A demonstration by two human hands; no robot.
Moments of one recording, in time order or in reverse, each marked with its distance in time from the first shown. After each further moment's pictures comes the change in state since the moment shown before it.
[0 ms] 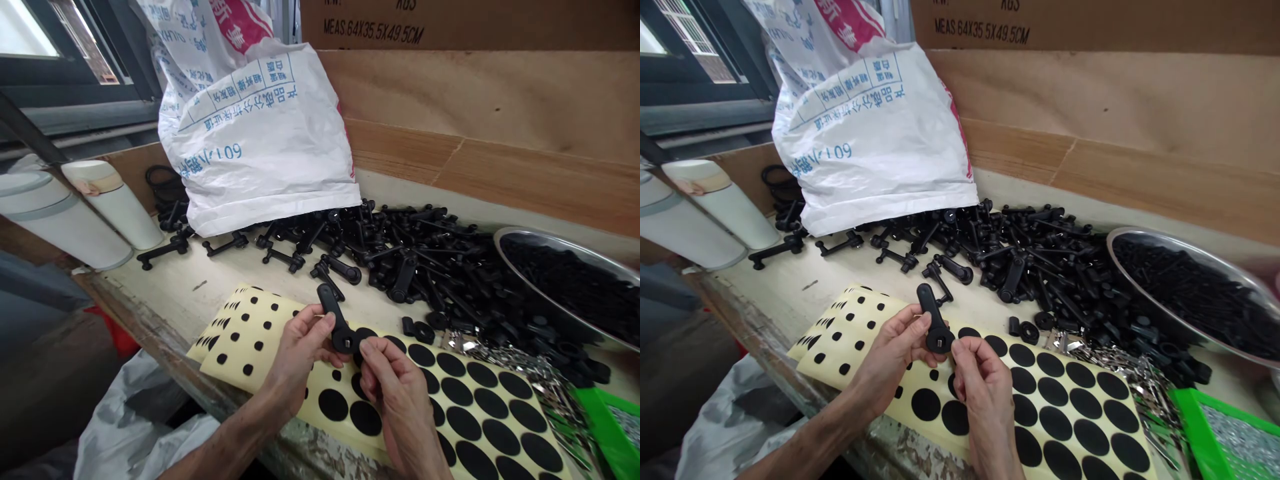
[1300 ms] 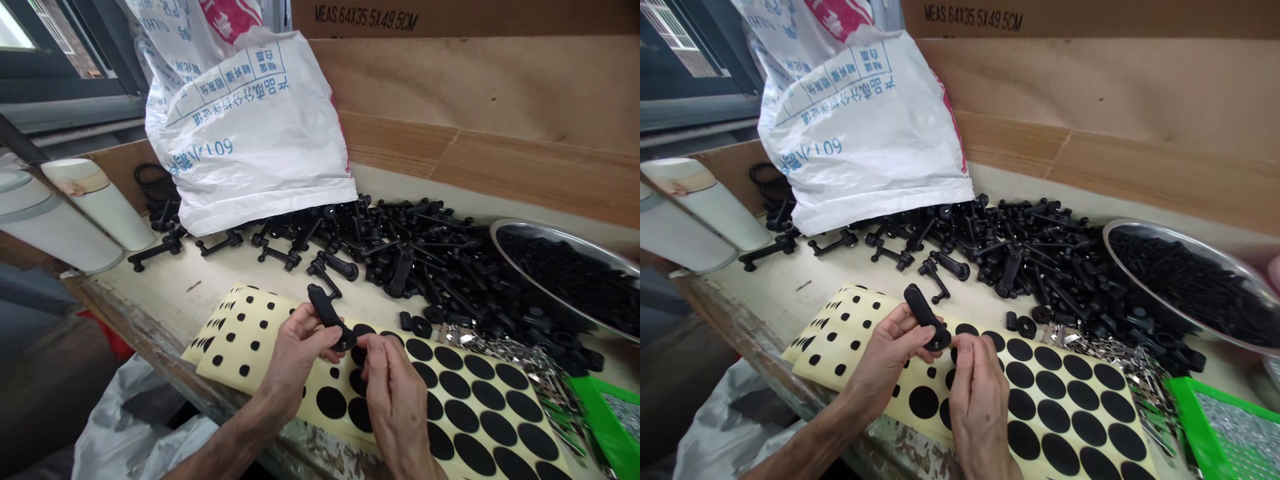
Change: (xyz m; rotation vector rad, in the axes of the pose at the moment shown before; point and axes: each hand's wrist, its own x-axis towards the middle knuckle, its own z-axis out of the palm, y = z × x) left_hand -0.003 0.000 0.000 0.032 -0.006 0.024; right_hand 0.000 0.004 -0.009 -0.840 0.131 -0.697
